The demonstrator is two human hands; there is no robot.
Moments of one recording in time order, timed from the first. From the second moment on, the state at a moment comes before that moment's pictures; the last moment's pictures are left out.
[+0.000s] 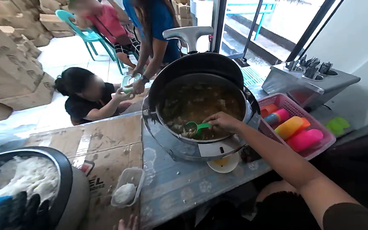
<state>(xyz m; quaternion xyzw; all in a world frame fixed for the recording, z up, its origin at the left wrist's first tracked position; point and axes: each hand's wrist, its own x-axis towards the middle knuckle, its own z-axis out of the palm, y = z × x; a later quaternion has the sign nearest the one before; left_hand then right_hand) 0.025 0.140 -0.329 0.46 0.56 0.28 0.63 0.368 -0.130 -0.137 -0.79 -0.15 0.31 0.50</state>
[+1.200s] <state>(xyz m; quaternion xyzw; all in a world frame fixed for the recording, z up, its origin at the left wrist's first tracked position) 0.041 0.160 -0.310 0.47 0.49 0.30 0.67 0.366 -0.210 -0.091 -0.89 -0.24 0.16 0.35</state>
